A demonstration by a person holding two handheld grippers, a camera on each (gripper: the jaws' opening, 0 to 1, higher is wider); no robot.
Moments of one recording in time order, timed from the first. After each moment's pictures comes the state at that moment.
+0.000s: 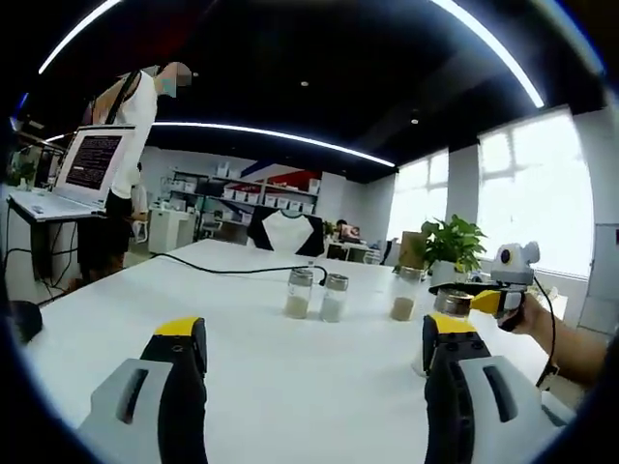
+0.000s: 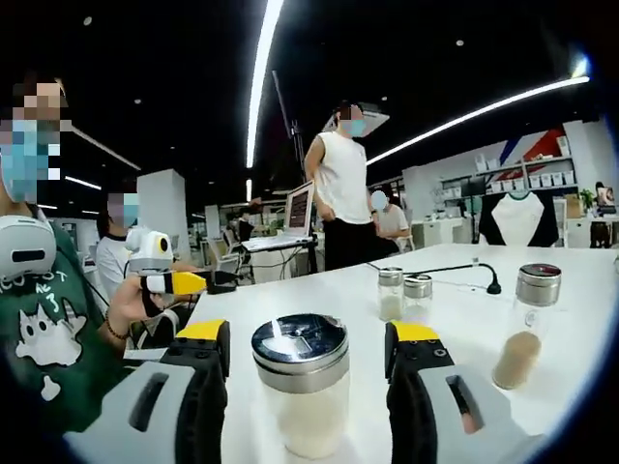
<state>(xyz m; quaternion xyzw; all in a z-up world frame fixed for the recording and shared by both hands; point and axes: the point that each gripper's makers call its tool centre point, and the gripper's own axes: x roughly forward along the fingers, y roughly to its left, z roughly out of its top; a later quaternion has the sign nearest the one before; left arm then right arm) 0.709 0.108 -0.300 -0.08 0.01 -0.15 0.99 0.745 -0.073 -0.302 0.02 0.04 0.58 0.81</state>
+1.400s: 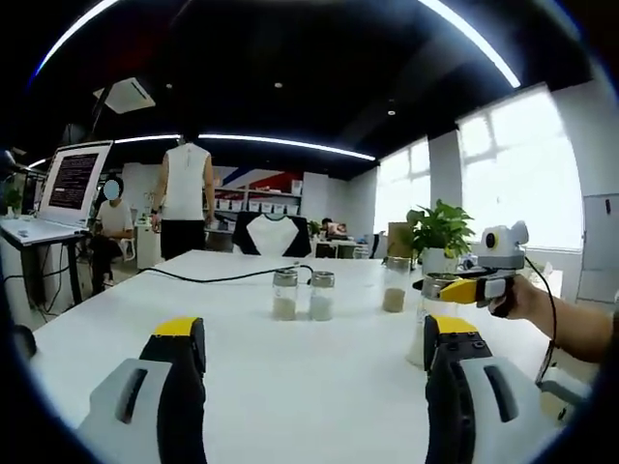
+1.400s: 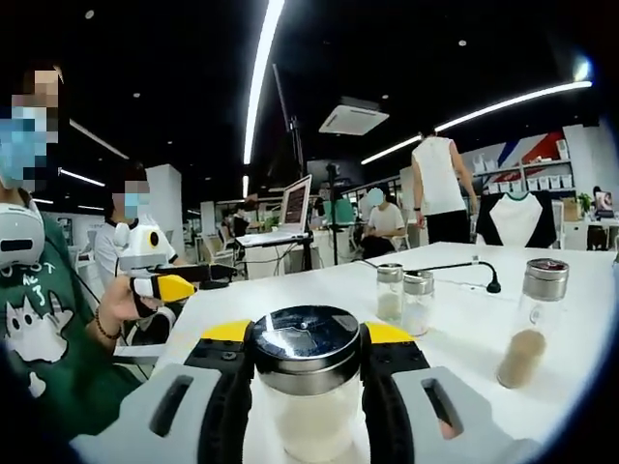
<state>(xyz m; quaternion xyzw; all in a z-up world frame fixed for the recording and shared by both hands) 0.709 0.090 -0.302 -0.05 -0.01 -0.18 0.98 0.745 -0.060 -0.311 0.01 0.05 0.56 0.83</state>
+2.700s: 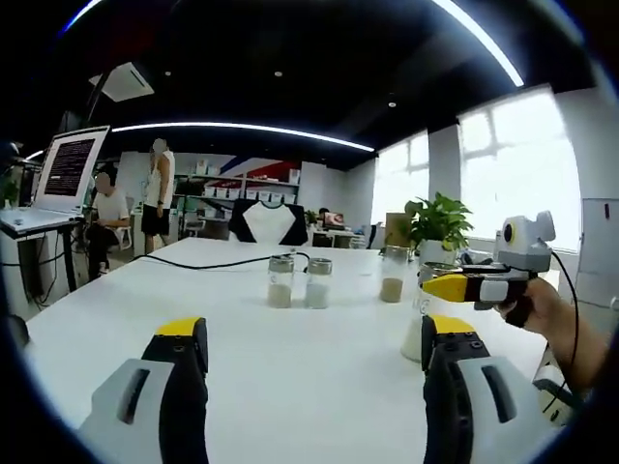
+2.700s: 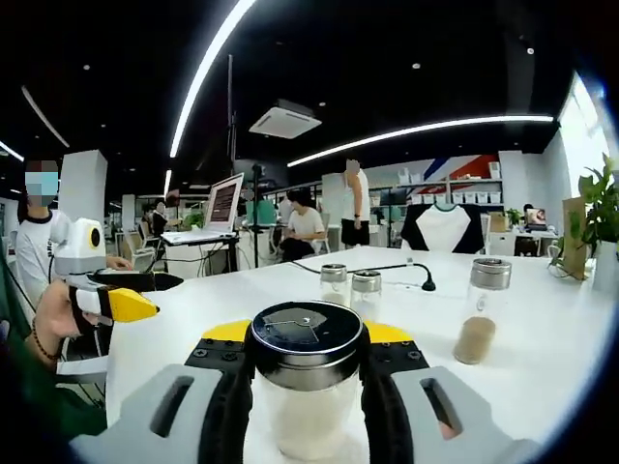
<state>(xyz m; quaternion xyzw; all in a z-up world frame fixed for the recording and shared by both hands) 0.716 0.085 -0.316 -0.06 0.02 -0.18 0.98 0.759 -0.060 -0.312 -0.02 0.04 0.38 0.92</state>
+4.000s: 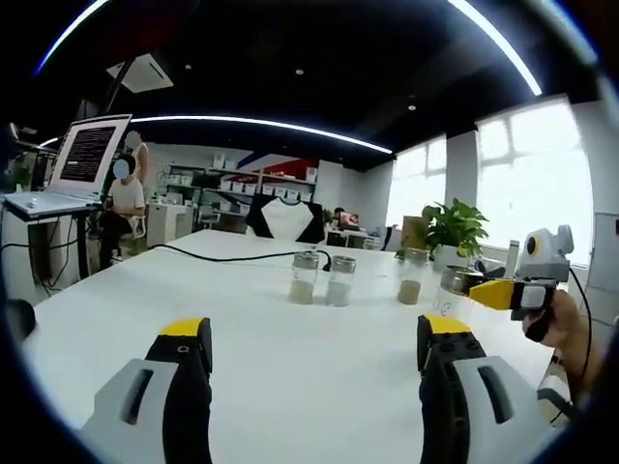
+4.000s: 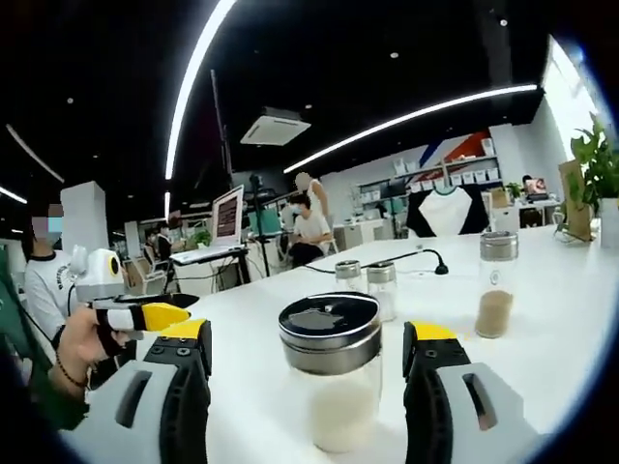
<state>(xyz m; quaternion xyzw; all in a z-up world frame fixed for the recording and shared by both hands) 0.716 0.104 -0.322 -0.08 0.03 -0.15 0.98 0.739 -0.055 -0.305 0.04 0.04 0.43 0.90</state>
